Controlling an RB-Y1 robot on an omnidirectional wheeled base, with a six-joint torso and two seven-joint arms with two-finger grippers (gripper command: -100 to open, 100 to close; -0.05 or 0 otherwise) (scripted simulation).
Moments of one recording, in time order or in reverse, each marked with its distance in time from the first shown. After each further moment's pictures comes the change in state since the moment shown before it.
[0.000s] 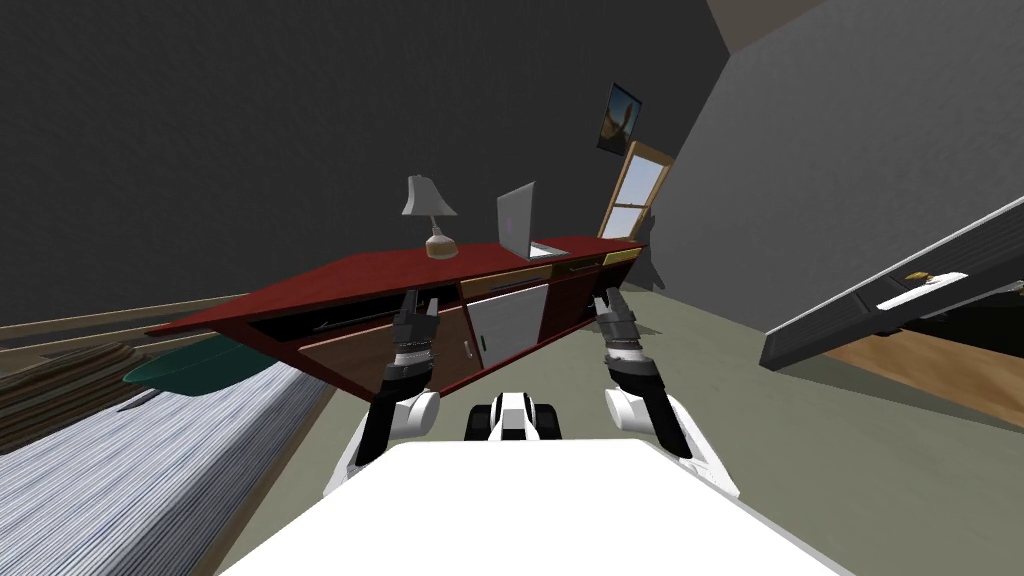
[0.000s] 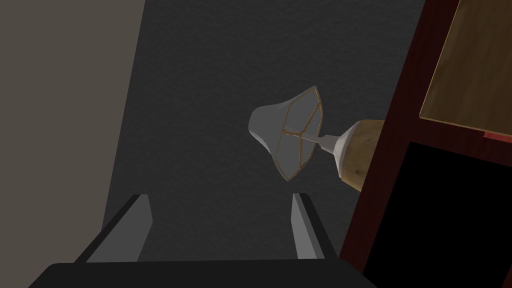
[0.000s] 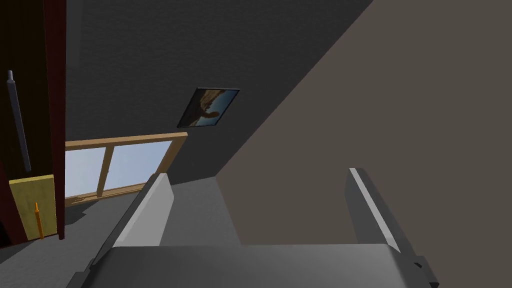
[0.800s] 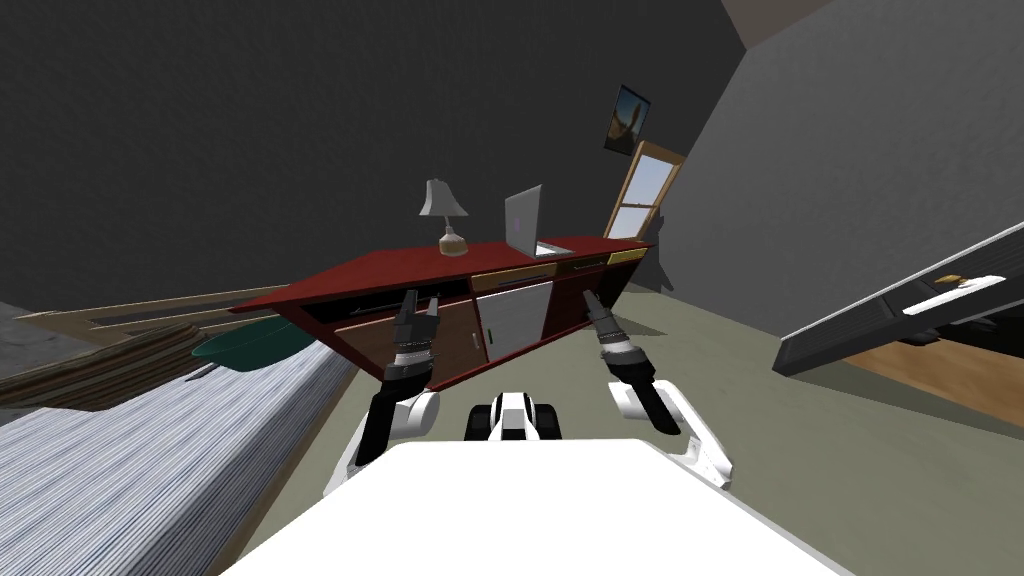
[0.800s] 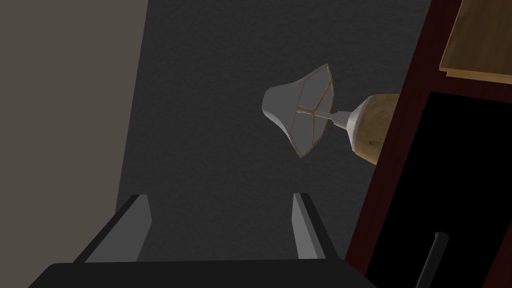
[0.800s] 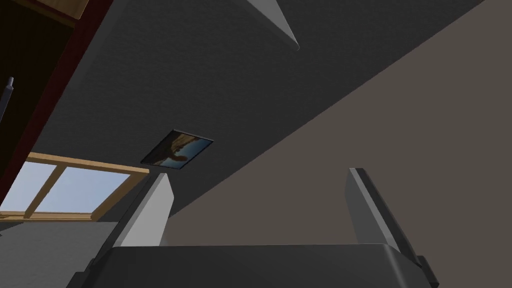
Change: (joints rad) left arm 0.000 0.000 0.000 0.000 0.000 0.000 0.000; right arm -0.076 -0.135 -0.010 0.069 0.212 0.057 0.018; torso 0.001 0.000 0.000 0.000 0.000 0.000
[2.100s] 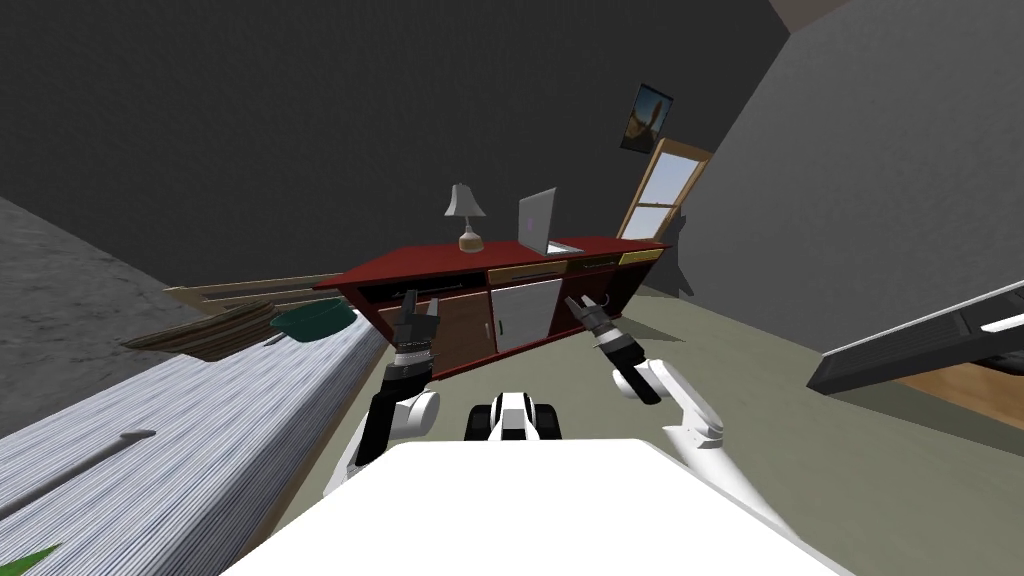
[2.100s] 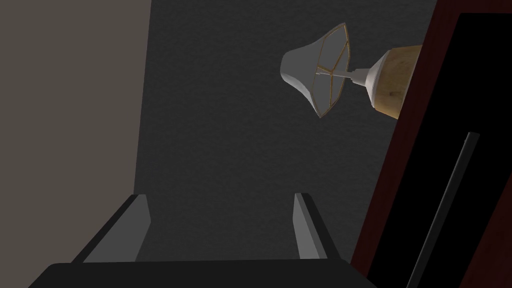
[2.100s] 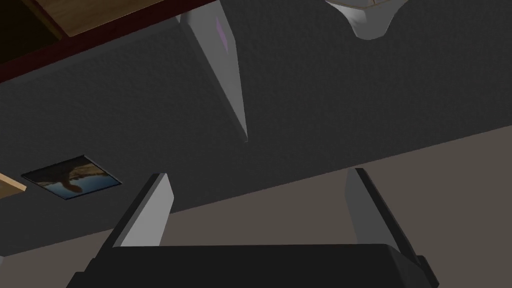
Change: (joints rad) left arm 0.000 0.000 0.000 0.000 0.000 0.000 0.000; right arm -0.126 -0.175 -0.003 0.134 0.363 0.067 0.049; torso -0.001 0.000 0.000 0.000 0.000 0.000
